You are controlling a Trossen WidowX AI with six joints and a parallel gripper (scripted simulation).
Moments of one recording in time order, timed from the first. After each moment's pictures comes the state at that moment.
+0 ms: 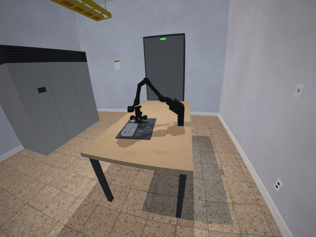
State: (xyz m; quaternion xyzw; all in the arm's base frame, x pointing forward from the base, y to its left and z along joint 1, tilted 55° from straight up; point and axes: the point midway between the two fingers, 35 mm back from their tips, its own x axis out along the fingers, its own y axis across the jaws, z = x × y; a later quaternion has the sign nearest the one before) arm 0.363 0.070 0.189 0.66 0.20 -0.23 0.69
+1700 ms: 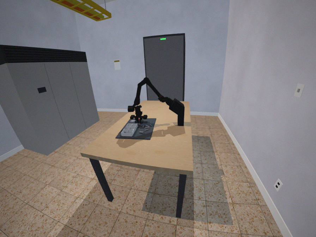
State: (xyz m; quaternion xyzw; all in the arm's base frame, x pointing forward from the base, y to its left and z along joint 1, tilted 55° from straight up) arm 0.364 0.060 0.189 0.66 0.20 -0.23 0.69
